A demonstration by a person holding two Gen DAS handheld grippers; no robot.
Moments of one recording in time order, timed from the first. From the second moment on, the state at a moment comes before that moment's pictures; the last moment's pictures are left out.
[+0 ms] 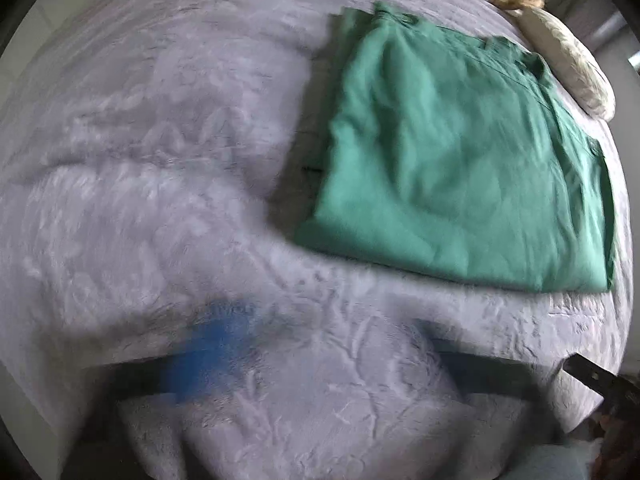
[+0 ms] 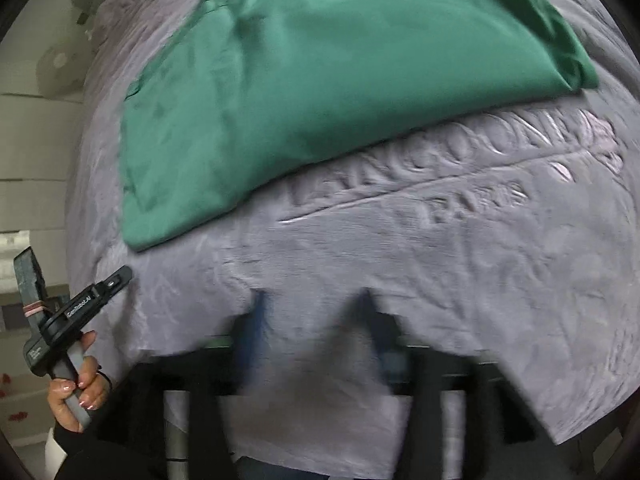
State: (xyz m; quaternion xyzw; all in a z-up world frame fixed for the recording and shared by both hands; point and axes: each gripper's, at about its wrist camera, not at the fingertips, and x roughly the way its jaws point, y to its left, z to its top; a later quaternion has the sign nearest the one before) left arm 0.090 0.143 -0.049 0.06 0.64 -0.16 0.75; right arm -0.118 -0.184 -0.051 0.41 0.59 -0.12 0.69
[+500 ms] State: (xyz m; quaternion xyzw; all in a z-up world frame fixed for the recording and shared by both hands) left arm 0.111 0.197 -0.067 0.06 0.63 -0.11 0.77; right arm 0.015 -0.101 -0.038 0.38 0.57 0.01 0.73
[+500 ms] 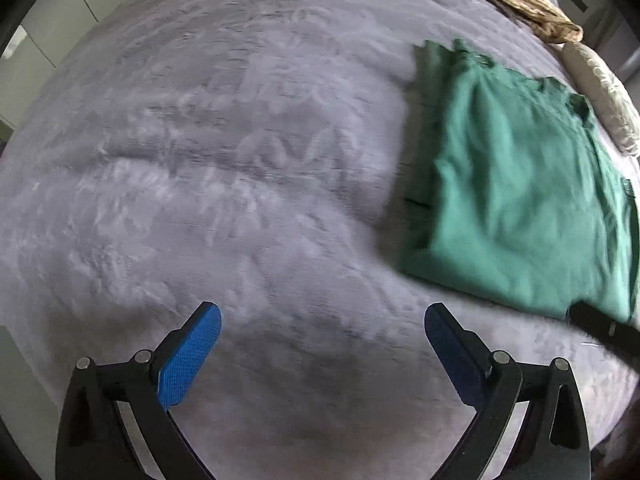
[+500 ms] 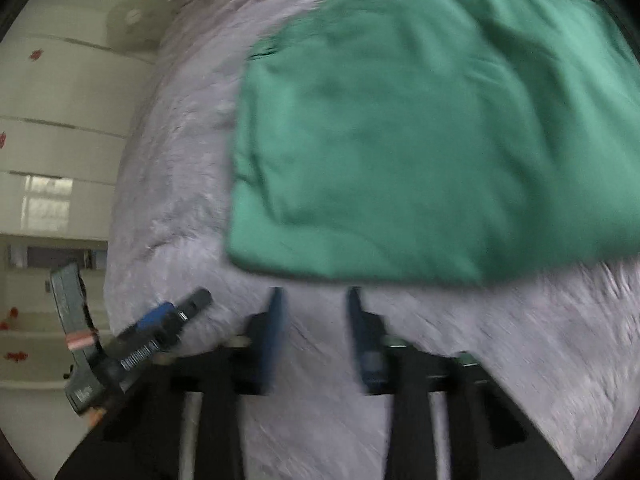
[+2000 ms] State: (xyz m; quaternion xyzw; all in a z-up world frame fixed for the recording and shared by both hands) left arm 0.108 0.161 -0.080 0.09 0.62 -0.16 0.76; right arm -0.059 -0.145 -0.077 0.52 0.53 -0.06 0.66
